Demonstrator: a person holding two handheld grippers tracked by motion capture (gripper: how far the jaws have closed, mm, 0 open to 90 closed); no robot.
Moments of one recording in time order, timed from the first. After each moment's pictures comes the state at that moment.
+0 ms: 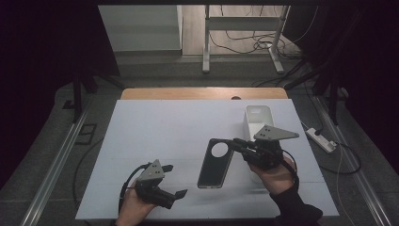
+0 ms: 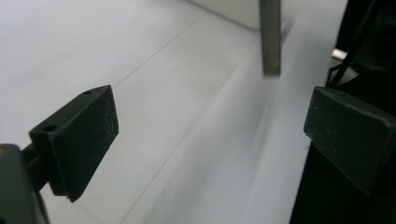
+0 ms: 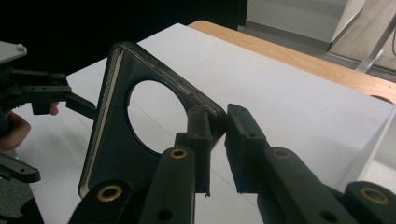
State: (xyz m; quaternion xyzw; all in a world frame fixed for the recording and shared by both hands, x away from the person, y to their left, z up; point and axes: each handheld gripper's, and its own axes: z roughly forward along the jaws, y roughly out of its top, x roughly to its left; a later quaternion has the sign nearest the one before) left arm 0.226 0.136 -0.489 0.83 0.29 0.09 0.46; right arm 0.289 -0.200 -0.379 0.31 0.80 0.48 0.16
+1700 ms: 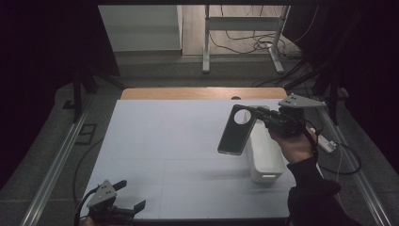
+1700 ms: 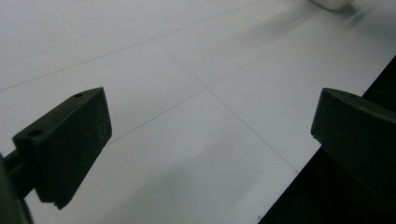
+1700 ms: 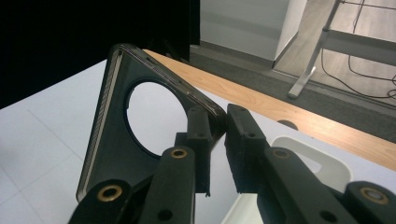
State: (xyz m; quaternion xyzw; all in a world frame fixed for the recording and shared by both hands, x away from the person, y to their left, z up) left arm 0.160 0.235 -0.518 0.77 0.43 0.14 0.45; right arm 0.347 -0.245 -0.334 0.35 0.77 0.48 0.24
